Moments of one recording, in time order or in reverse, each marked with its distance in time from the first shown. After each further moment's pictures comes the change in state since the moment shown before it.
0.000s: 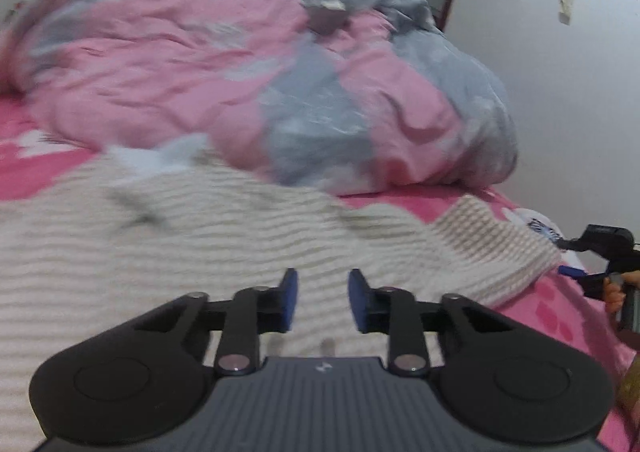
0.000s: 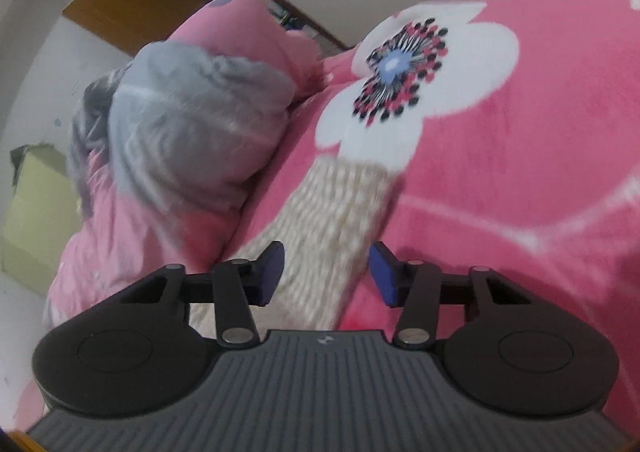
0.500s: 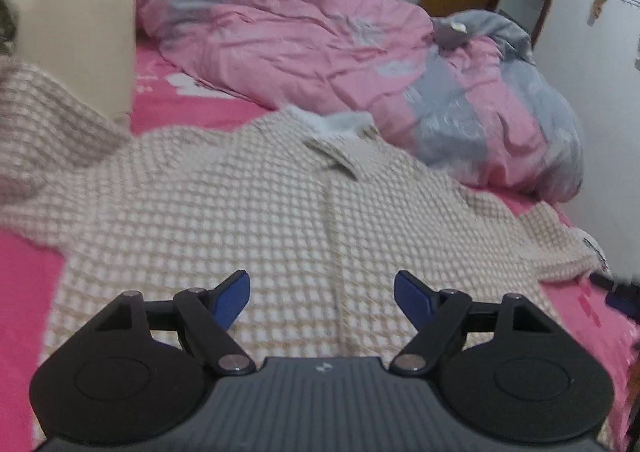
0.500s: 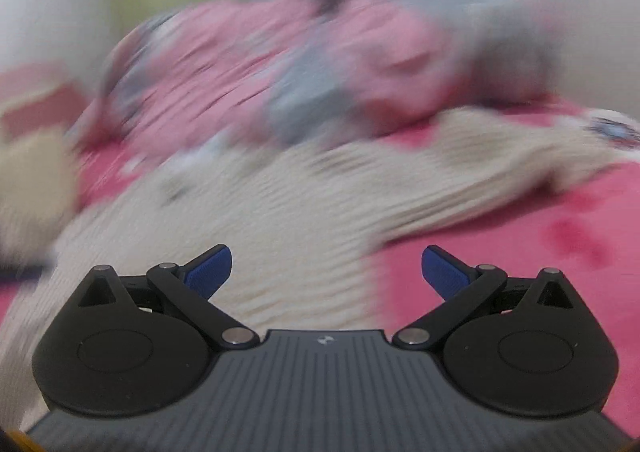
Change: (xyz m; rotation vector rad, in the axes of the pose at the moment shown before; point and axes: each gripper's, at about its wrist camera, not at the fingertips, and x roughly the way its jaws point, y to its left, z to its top) left arm -0.152 0.117 -0.048 -0.216 0.052 0.179; right arm -0.117 0.148 -0.240 -0.815 0.055 0.078
